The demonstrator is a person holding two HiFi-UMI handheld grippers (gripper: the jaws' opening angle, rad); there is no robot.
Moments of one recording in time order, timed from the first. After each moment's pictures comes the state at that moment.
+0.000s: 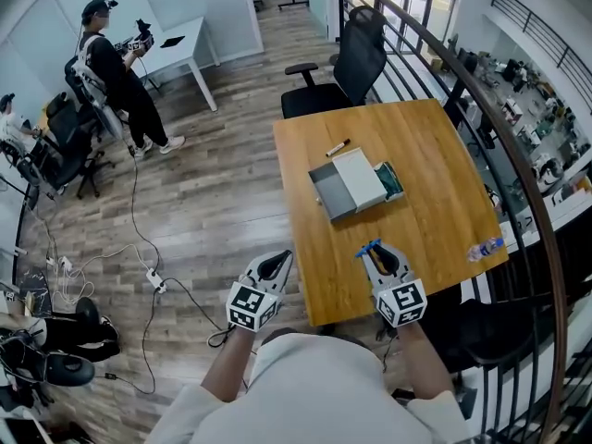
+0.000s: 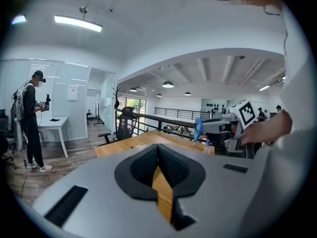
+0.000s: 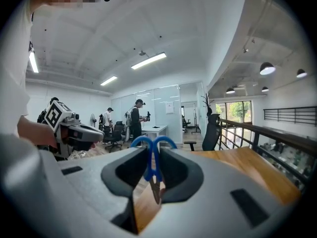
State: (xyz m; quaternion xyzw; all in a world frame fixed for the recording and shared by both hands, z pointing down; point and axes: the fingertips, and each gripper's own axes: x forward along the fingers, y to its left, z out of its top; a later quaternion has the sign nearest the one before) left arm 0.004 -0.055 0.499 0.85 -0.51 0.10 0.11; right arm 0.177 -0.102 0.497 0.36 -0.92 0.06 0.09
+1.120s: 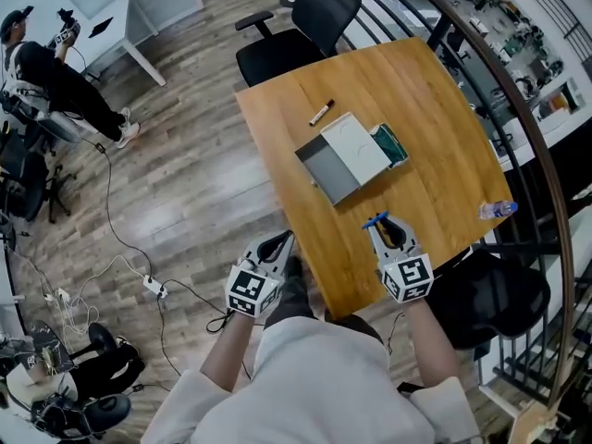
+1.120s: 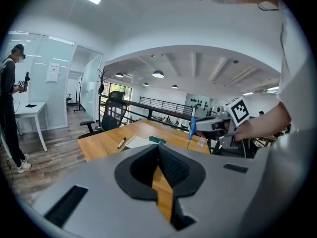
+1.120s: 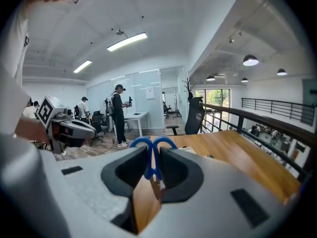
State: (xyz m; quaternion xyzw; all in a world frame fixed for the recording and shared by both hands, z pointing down) left arm -0.050 -0.187 0.570 0.89 -0.41 0.14 0.16; right arm 0.135 -0.216 0.571 0.46 -0.86 0.13 0.16
